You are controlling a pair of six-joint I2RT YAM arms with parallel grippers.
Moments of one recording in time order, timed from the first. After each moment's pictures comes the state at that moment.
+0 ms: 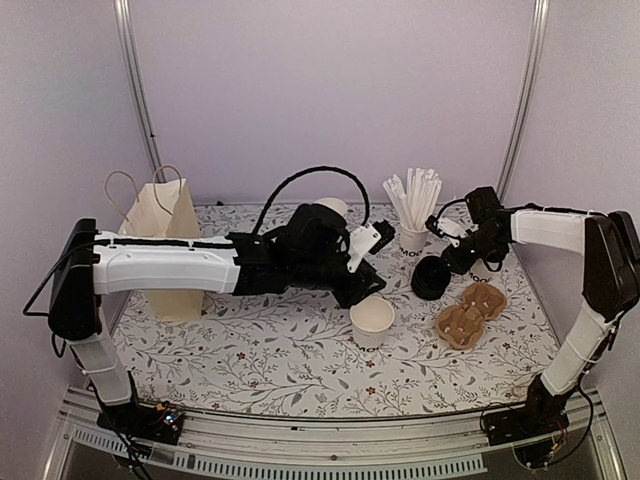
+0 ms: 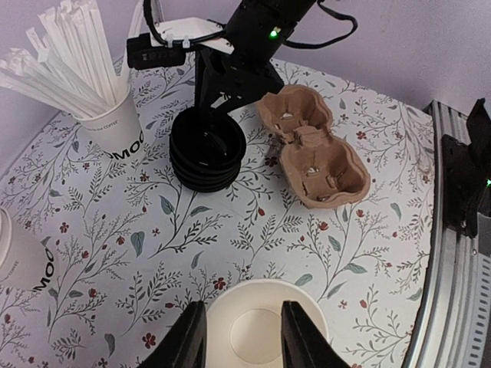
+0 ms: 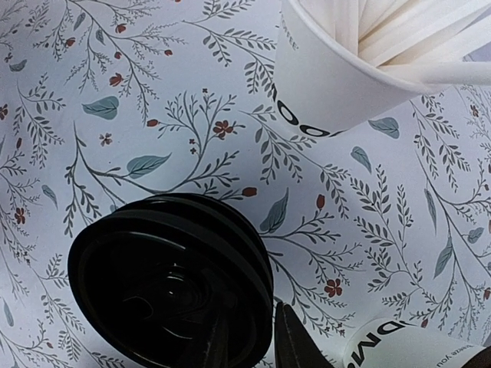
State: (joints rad) left arm -1.09 1.80 1.37 -0.12 0.01 0.01; right arm 0.25 1.70 1.14 -0.47 -0.21 -0.50
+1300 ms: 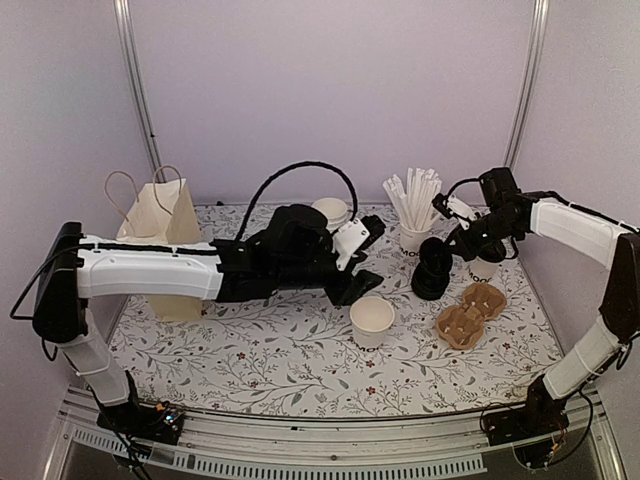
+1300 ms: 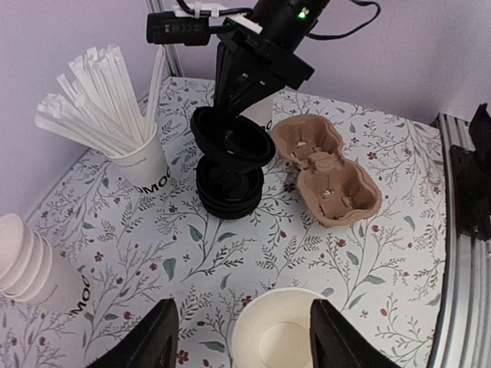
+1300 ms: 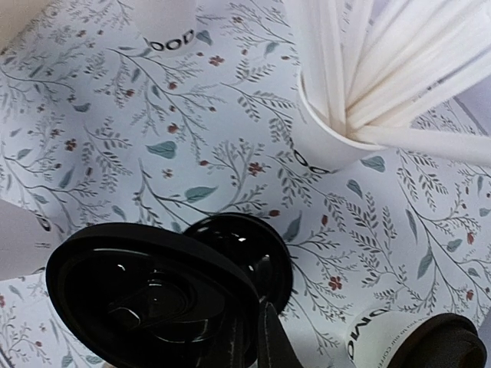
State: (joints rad) left arm -1.08 1.74 1.29 0.00 -0.03 0.08; right arm 0.25 1.55 1.18 -0.57 -0.28 -0.46
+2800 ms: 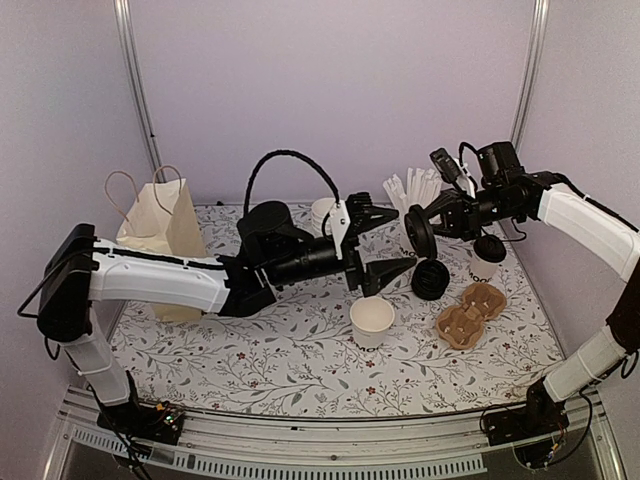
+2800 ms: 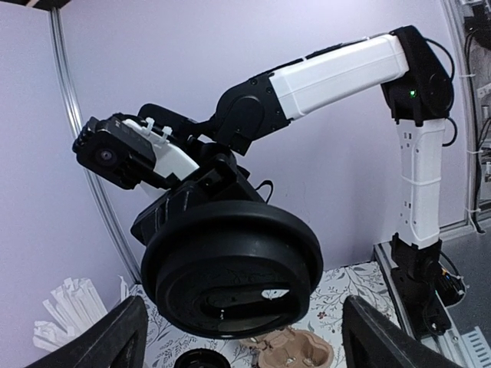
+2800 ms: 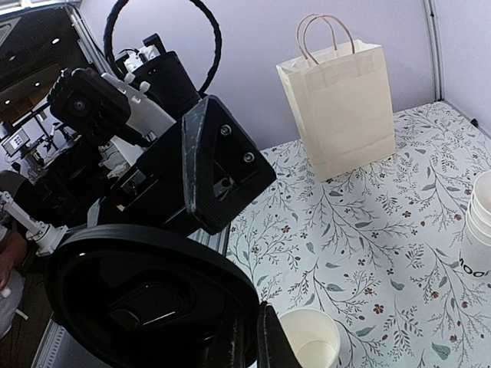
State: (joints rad) left arm -1.08 1.74 1.14 0.79 0.30 0.20; right arm 0.35 1.48 1.34 -0.66 -1.31 -0.42
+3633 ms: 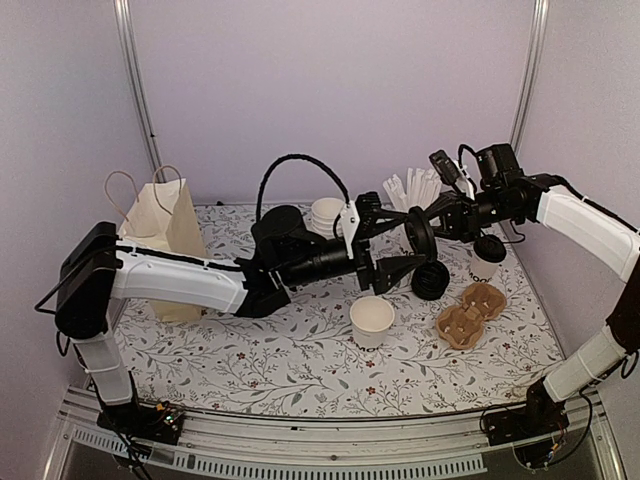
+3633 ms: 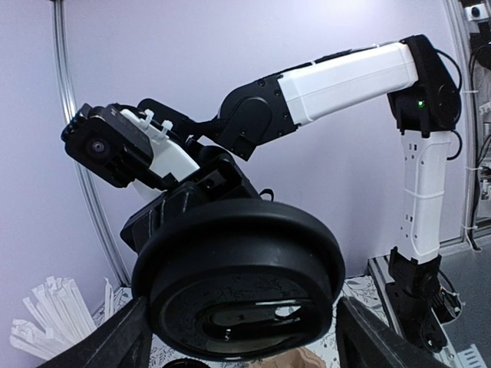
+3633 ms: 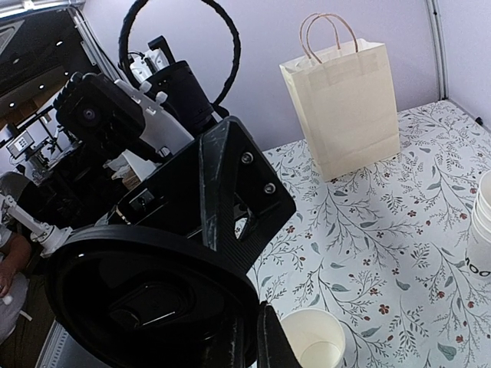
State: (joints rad) left arm -1.08 1.83 1.20 0.87 0.32 0.13; right arm 0.35 1.48 1.32 -0.64 -1.32 -0.40
